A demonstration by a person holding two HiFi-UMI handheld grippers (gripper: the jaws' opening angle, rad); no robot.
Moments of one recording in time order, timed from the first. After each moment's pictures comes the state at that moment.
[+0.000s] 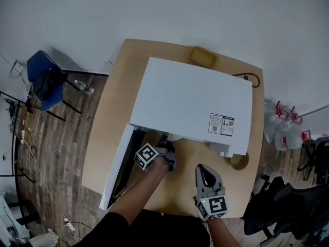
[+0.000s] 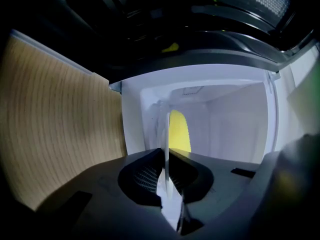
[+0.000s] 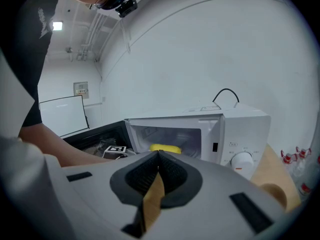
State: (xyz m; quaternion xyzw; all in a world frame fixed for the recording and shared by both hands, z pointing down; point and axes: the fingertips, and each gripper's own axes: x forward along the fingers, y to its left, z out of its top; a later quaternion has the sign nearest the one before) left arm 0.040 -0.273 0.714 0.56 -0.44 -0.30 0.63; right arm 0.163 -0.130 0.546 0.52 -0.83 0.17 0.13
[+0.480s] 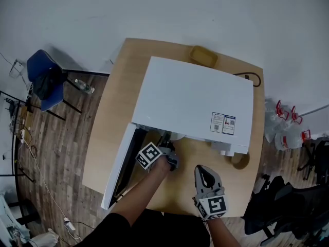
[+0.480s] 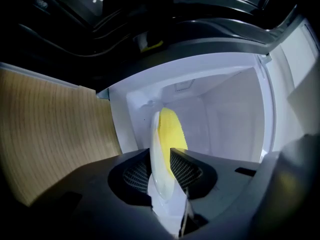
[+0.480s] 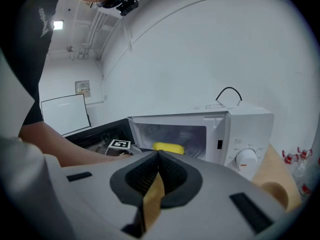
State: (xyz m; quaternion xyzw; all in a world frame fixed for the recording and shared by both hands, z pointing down) left arm 0.043 -0.275 0.703 0.60 -0.46 -0.26 0.60; right arm 0.155 -0.125 0.549 0.51 -0.83 0.18 0.14
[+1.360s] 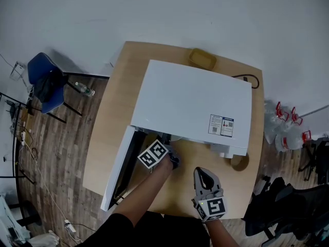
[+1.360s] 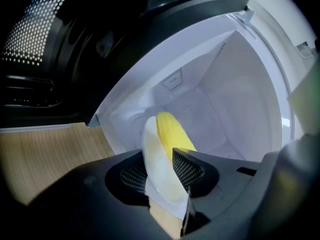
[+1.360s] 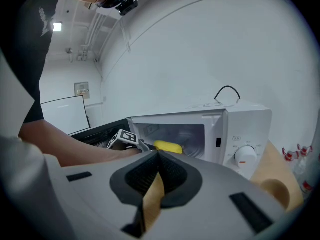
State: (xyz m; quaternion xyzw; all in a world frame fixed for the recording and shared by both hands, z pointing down) left arm 0.036 -0.288 0.698 0.62 -0.56 -0.14 0.53; right arm 0.156 -0.125 0.548 0.52 -0.83 0.18 0.13
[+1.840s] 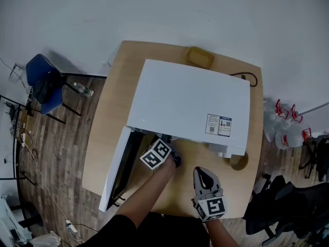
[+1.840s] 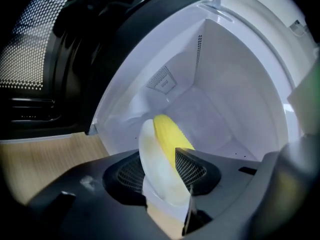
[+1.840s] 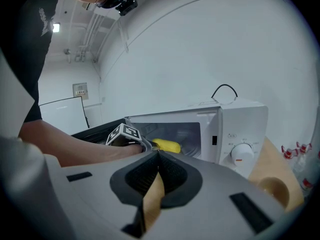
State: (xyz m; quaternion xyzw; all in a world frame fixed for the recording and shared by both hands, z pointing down) left arm 0.035 -0.289 0.689 0.61 -0.61 -0.10 0.49; right arm 0.165 -0.126 0.553 0.52 -0.82 0.19 0.14
